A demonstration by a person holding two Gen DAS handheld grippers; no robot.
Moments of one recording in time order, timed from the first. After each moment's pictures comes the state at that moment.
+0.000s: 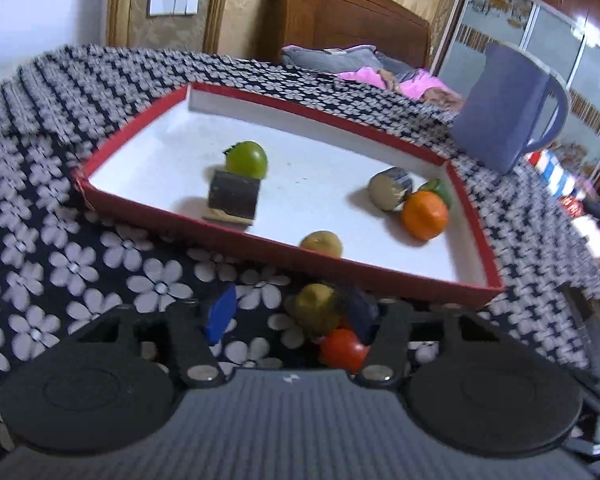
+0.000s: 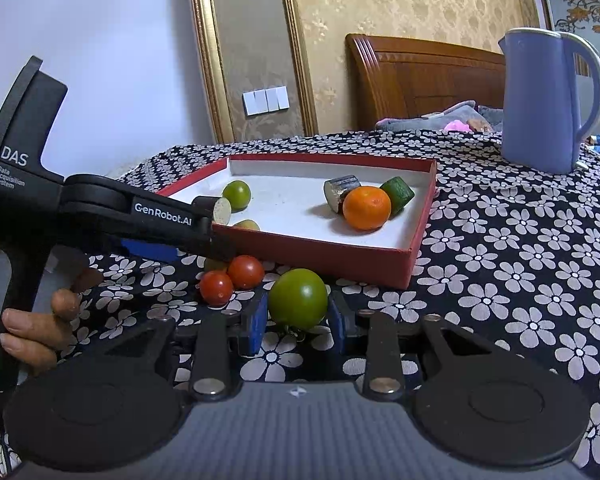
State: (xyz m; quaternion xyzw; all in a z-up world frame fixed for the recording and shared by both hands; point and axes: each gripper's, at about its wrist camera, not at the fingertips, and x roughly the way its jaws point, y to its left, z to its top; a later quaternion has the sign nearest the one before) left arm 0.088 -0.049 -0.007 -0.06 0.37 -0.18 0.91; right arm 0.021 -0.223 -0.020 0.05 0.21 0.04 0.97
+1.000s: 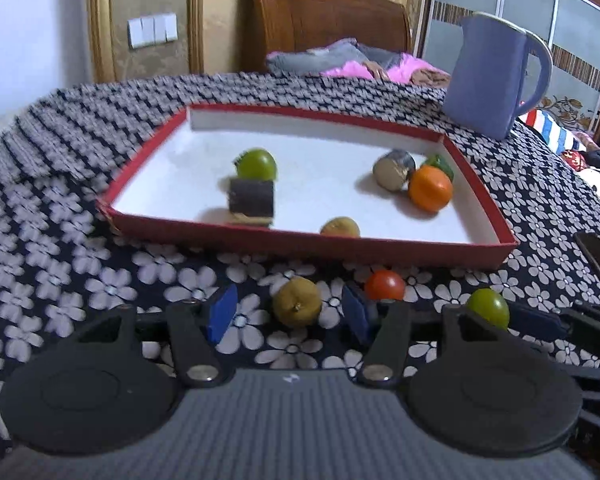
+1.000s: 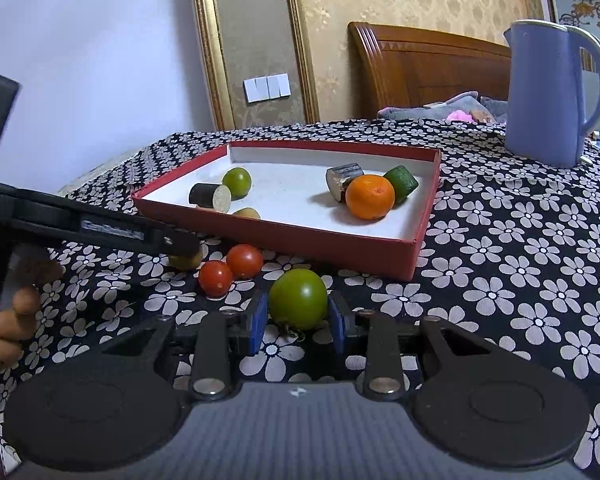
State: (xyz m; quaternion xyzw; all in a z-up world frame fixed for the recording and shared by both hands) left arm 0.074 -0.045 -0.007 0.04 0.35 -0.18 0.92; right arm 0.026 -0.219 -0.021 0.04 0.23 0.04 0.97
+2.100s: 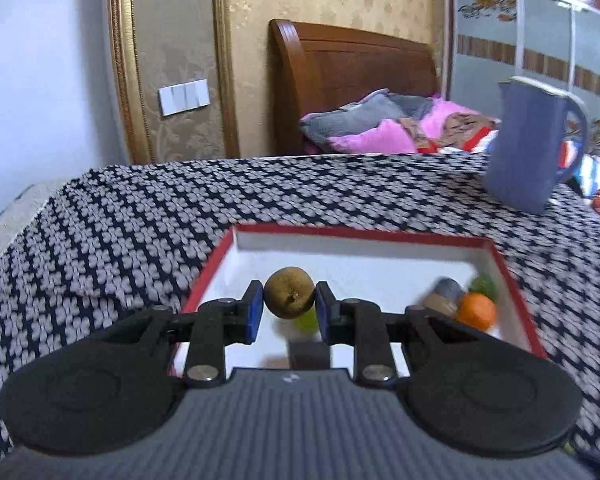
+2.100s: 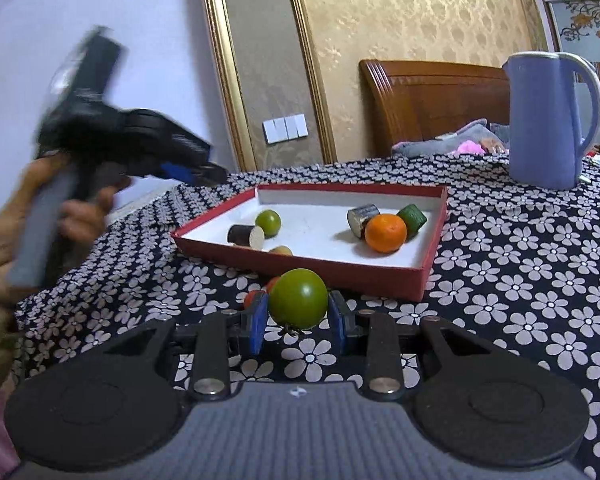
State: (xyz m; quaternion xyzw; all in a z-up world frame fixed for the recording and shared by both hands) left arm 0.139 -0.053 0.068 0.07 0.28 -0.12 0.95; right arm -0.017 -0.218 -0.001 0.06 0.17 0.07 0.98
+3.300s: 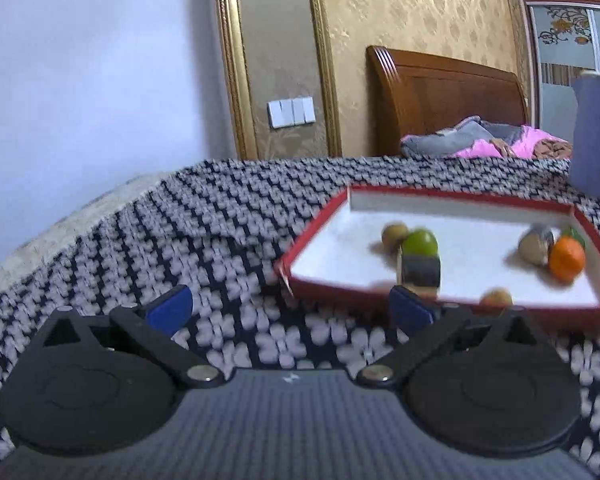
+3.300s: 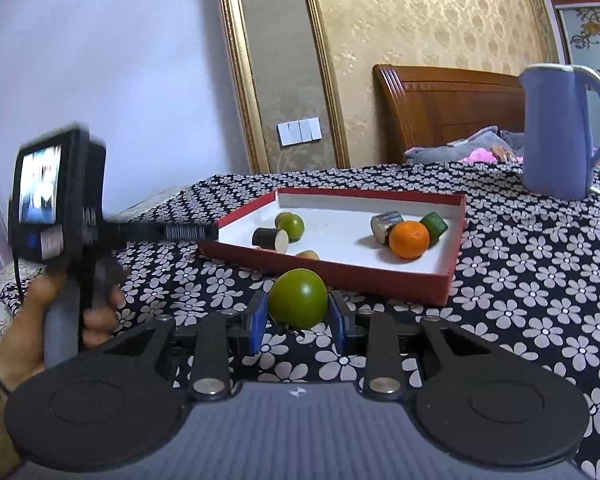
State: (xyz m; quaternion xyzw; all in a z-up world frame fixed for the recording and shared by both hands) left arm 0.051 -0.007 -0.004 0.06 0.21 0.02 0.98; right arm -0.024 -0.197 0.008 0.05 0.17 0.08 0.98
